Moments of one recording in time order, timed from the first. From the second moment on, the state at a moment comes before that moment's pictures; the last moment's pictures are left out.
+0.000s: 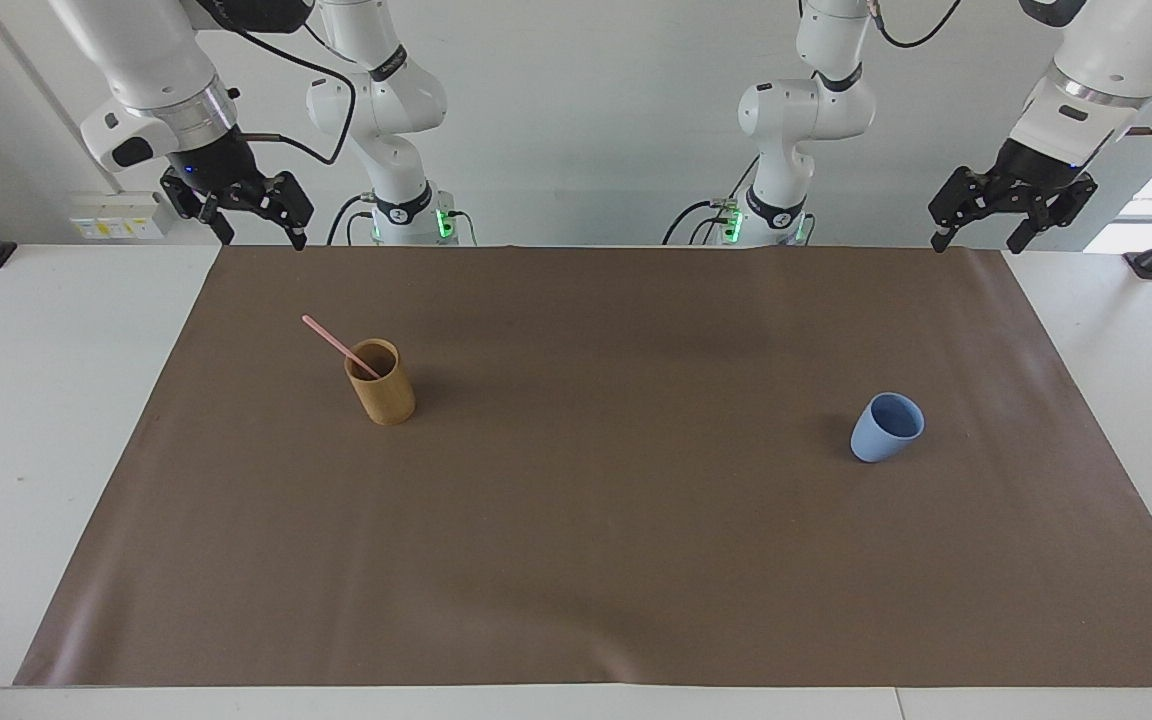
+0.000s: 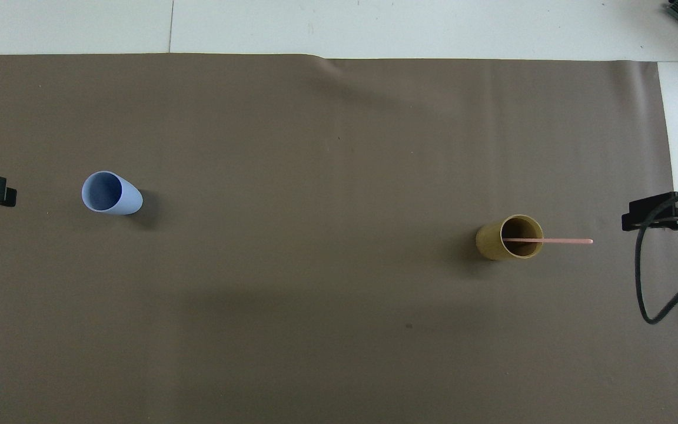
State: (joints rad) left arm -0.03 -0.04 0.01 -1.51 -0.02 1.50 0.05; right arm 0.10 -0.10 -0.13 -1.65 0.01 1.51 0.10
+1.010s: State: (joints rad) left arm -0.03 -0.04 0.01 -1.51 -0.02 1.50 0.06; right arm 0.10 -0.10 -0.13 -1.65 0.01 1.51 0.10
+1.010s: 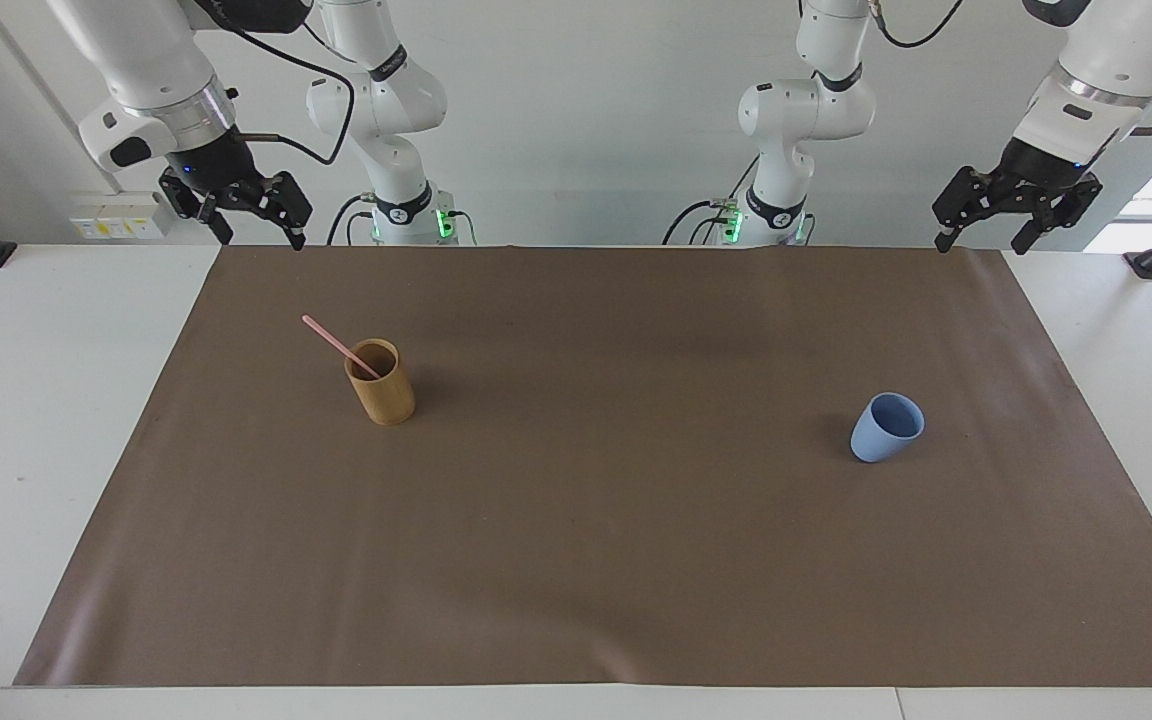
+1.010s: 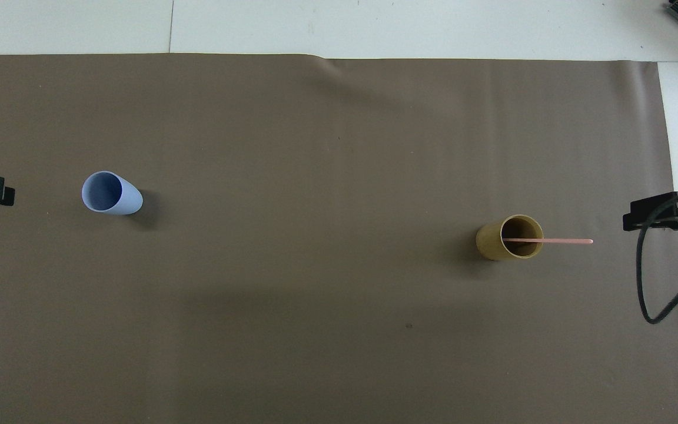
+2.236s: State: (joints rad) left arm 0.04 0.16 0.02 -1.83 -0.04 2.02 0.19; right arm 0.10 -0.10 -0.13 -1.65 0.01 1.51 0.10
